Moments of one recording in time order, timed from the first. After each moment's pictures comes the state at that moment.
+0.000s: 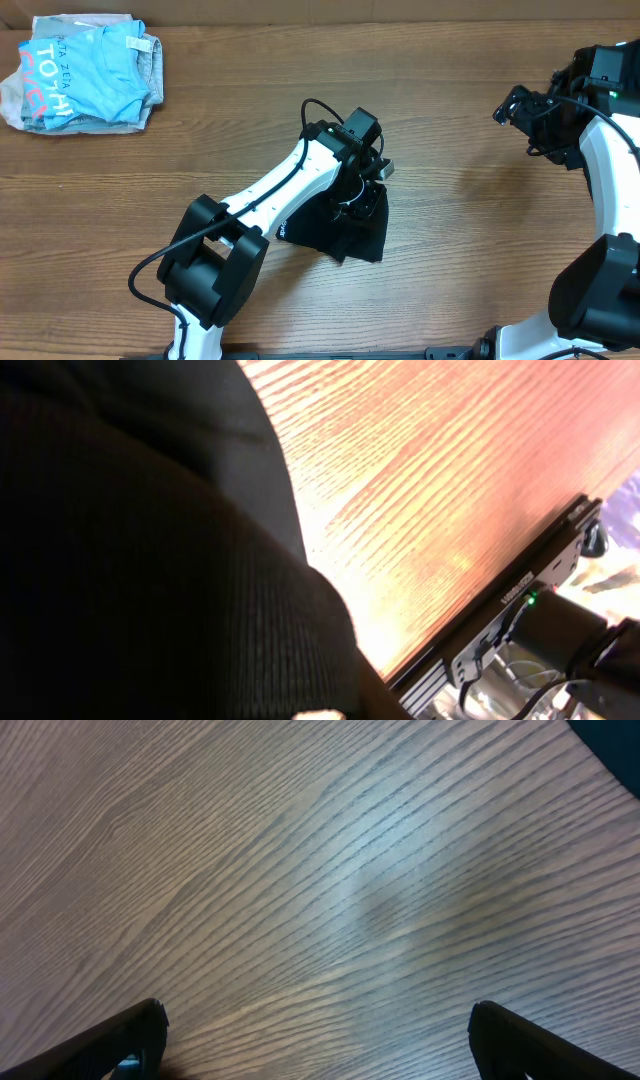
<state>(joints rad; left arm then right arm) -0.67 2.02 1.54 -1.02 0.56 -0.24 -0.25 1.75 1.50 -0.94 -0.20 0.36</state>
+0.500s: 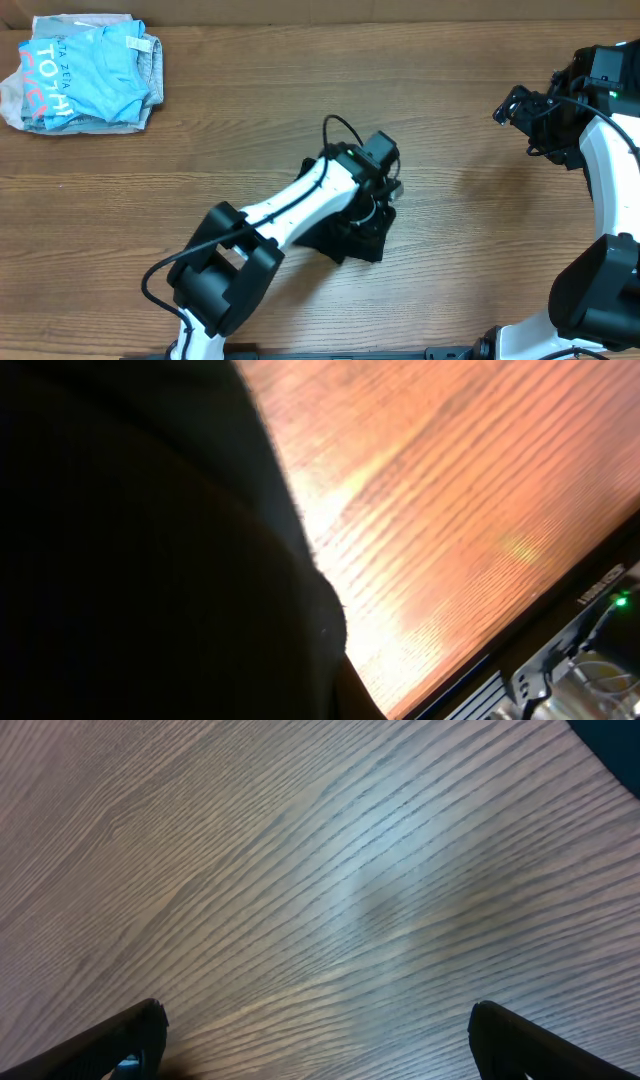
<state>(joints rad) -0.78 2.02 1.47 -0.96 0.45 -0.25 -0.25 1.75 1.50 -0.94 -0.20 0.36</state>
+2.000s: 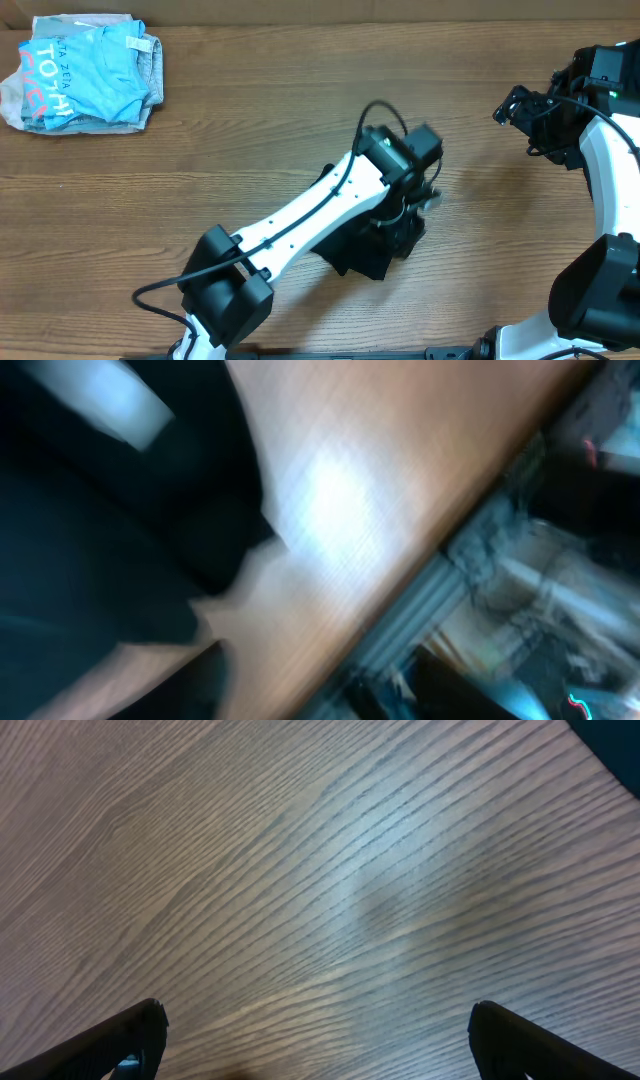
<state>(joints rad) -0.87 2.02 1.88 -1.37 0.35 -0.07 -0.25 1.75 1.50 -0.94 -0.20 0.36</state>
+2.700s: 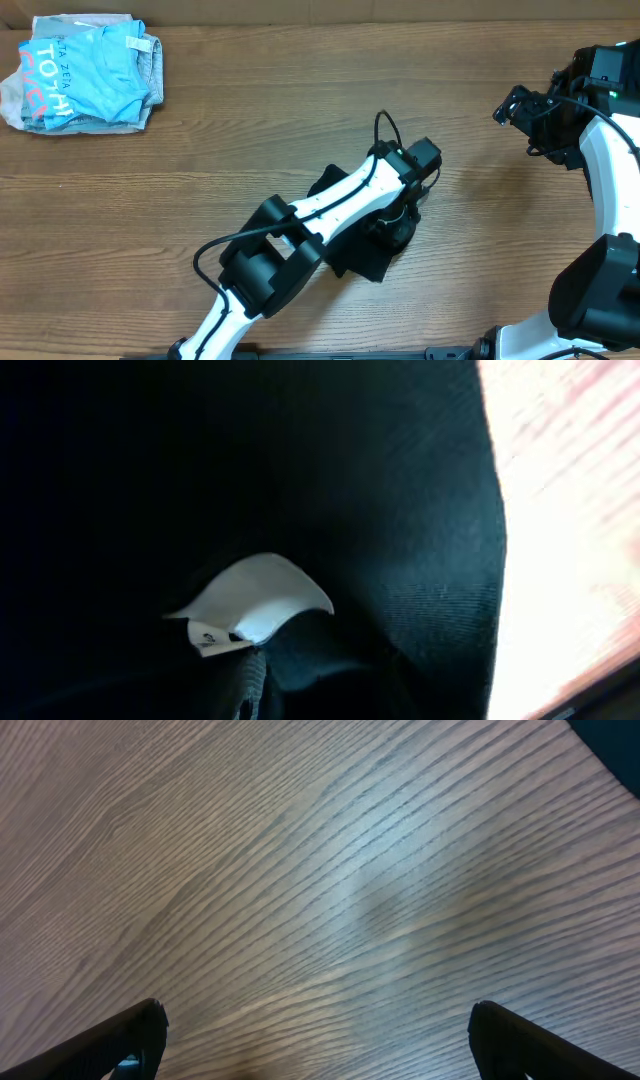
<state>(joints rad) -0.88 2.24 1.78 -1.15 0.26 -0.19 -0.25 1.75 1.50 -0.94 -0.20 0.36</state>
